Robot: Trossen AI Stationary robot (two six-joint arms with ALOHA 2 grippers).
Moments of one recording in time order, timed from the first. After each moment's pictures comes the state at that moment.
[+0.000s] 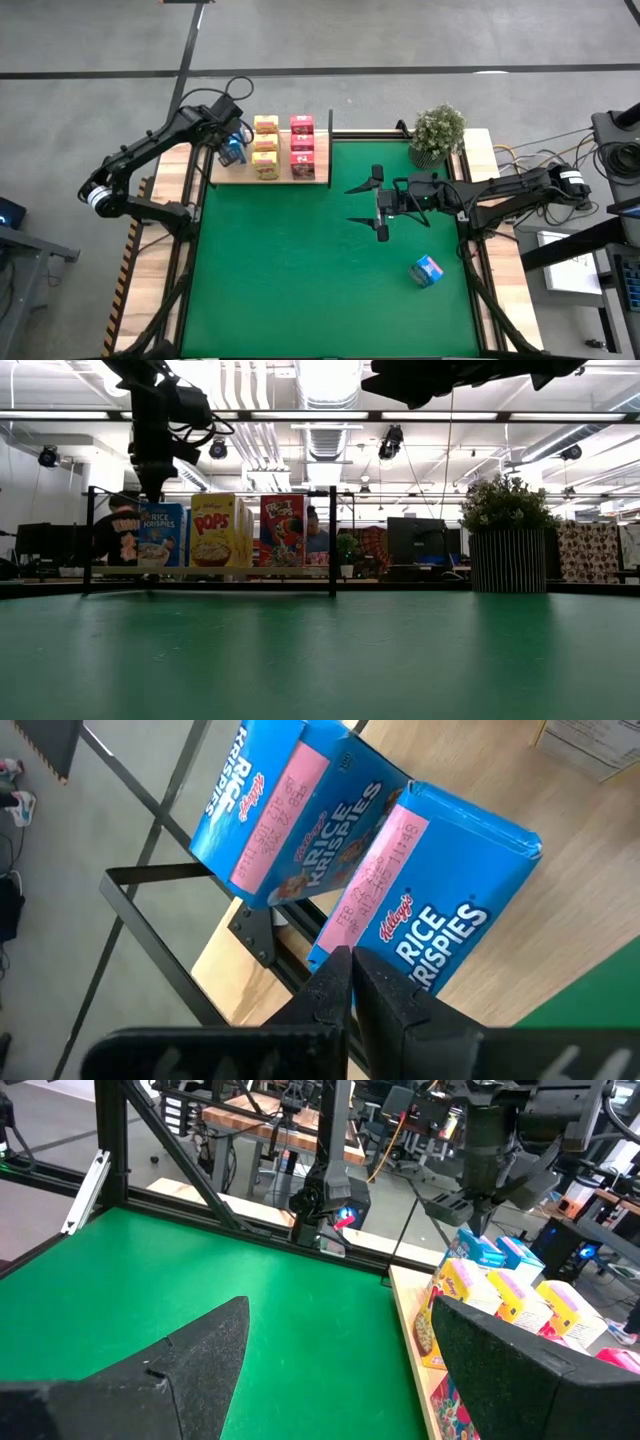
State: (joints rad) left arm 0.85 1.30 1.15 -1.09 -0.44 0.28; right arm 0.01 1.19 0.74 0.32 -0.03 -0.27
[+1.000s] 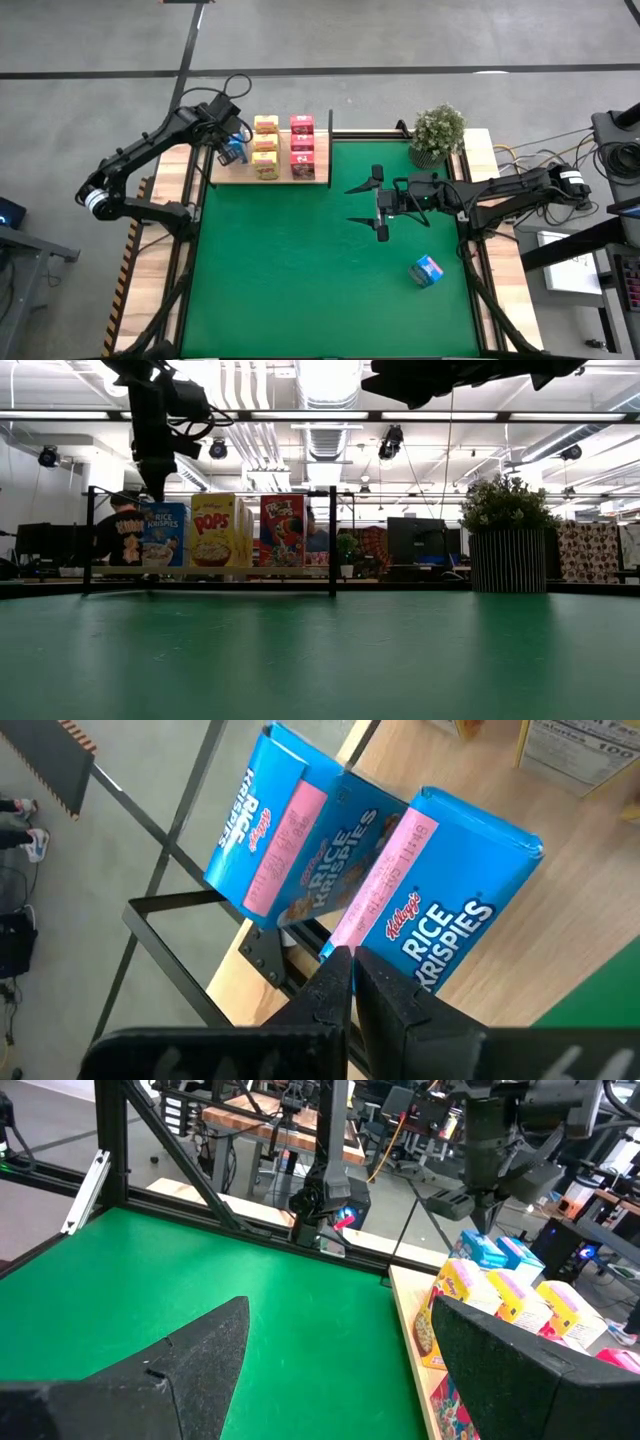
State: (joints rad) left arm 0.85 1.27 1.15 -1.06 -0.43 0.36; right arm 0.02 1.19 0.74 0.32 -0.03 -0.27
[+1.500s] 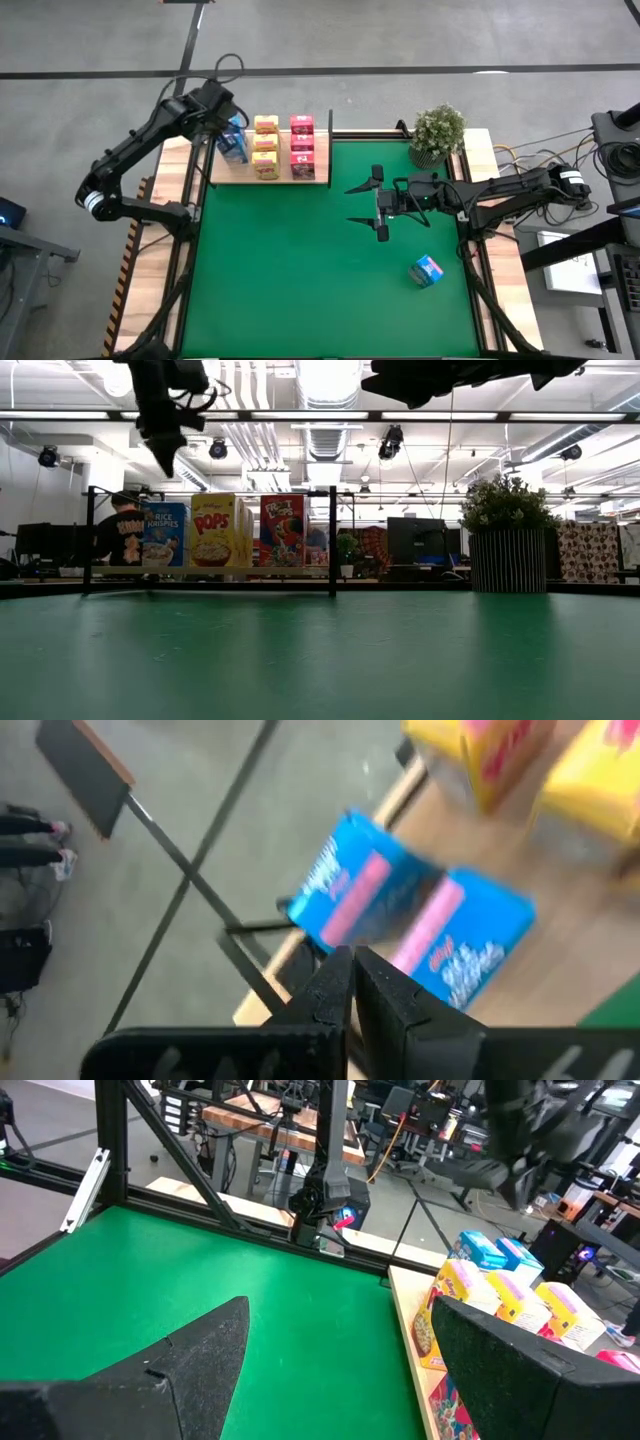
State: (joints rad) left arm 0.85 1.26 1.30 -1.09 -0.43 0.35; right arm 0.02 1.19 0.74 0.32 -0.03 -0.28
